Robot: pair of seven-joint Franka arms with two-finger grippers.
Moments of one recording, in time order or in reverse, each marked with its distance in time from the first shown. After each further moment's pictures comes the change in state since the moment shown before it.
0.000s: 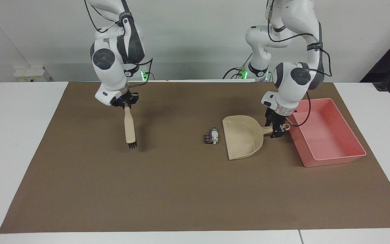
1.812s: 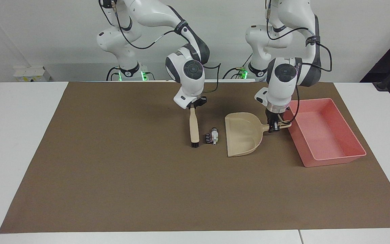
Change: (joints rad) left arm -0.077 0.005 0.001 0.083 0.210 -0.146 -0.003; right arm 0.422 0.385 0.007 0.334 0.236 0.067 0.504
